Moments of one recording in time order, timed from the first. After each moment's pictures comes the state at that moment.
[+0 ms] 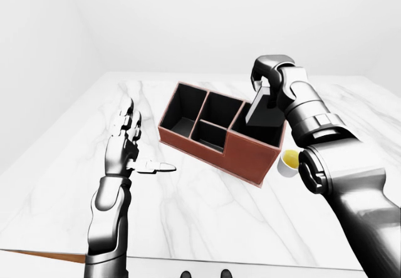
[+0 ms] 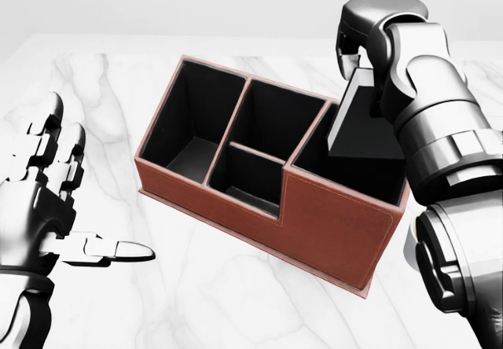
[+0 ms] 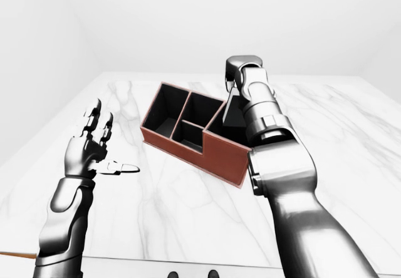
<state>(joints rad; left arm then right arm) -0.11 0.11 0.17 -0.27 -0.12 0.09 -0.18 -1.41 -0.32 0.04 1.27 -1.30 0.09 0.27</state>
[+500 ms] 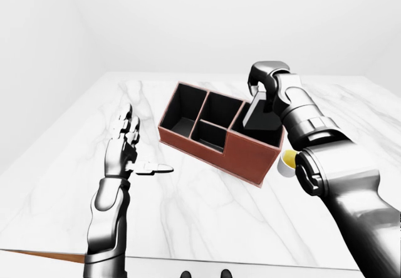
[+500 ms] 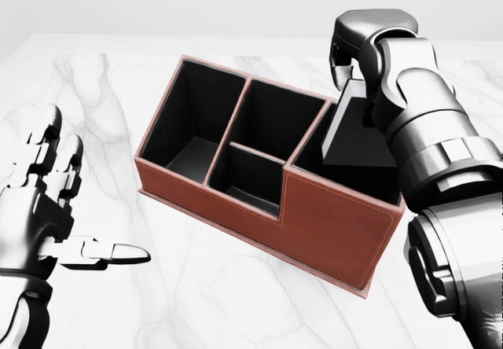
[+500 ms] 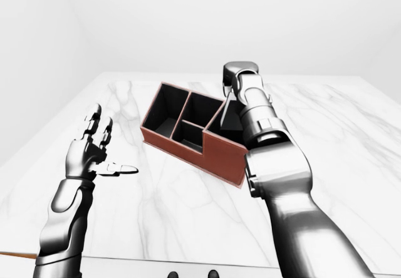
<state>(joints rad) -0.10 0.12 0.19 -0.21 -0.13 0.09 -0.18 -1.40 -0.29 0.04 1.30 -1.29 0.09 0.23</state>
